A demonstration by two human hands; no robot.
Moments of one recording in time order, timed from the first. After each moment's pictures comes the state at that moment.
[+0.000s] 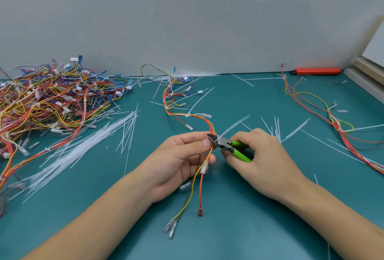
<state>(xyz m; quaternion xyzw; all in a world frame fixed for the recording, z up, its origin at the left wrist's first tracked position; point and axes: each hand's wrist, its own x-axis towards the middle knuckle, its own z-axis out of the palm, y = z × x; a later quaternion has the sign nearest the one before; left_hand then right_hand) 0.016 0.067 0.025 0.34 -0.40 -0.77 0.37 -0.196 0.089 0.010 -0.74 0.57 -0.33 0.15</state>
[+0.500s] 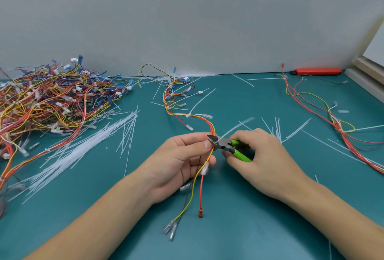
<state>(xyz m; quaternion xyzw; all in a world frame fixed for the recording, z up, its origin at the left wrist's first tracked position) 0.017 0.067 0.023 0.34 -0.40 -0.77 0.37 -0.195 0.087 0.014 -0.74 0.57 -0.32 0.15</state>
